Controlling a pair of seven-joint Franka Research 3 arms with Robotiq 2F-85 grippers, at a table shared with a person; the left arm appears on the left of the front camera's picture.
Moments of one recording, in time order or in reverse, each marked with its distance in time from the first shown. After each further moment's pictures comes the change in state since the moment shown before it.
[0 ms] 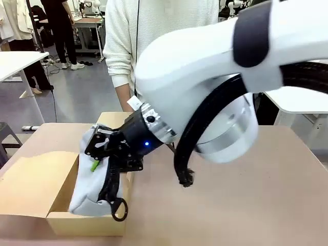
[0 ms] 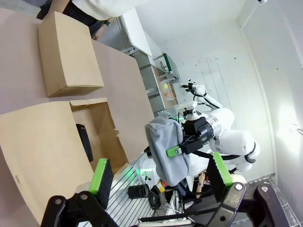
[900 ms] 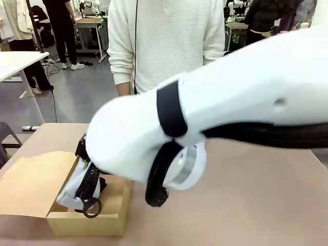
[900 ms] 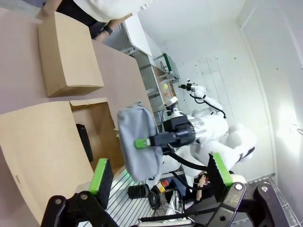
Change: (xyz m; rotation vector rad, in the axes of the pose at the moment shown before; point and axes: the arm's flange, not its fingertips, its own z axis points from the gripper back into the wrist) left arm 0.000 0.000 0.000 0.000 0.000 0.001; right arm 0.028 -0.007 -0.081 -0.104 -0.229 -0.168
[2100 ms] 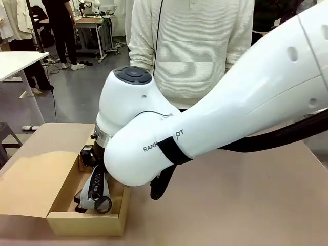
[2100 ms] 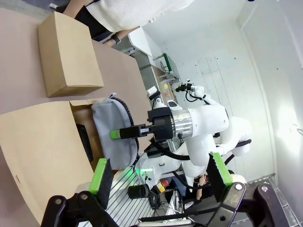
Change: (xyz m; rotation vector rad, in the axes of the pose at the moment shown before) left arm 0.000 0.000 0.000 0.000 0.000 0.000; right arm 0.029 0.025 -0.062 -0.412 -0.052 0.075
